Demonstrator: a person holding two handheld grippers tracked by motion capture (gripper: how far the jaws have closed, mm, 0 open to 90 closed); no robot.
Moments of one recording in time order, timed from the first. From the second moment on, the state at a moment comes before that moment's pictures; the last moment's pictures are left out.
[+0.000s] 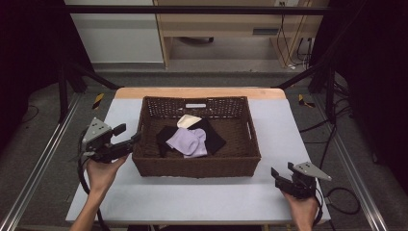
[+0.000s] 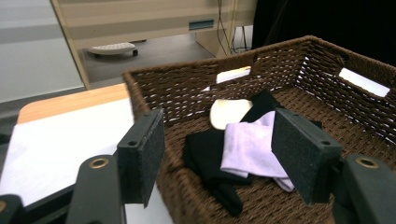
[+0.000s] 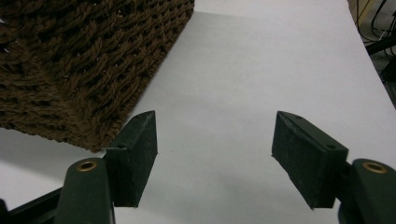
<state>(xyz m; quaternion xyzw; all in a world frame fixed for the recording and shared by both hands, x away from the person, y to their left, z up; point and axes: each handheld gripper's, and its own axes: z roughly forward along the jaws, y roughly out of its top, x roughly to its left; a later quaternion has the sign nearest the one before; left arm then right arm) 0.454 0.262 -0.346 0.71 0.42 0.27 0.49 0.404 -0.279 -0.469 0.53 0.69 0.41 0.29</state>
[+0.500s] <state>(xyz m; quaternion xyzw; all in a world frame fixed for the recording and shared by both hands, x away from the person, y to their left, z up) 0.489 0.204 -0.334 0.74 0.39 0.27 0.48 0.405 -0.279 -0.469 0.53 0.69 0.41 0.29</state>
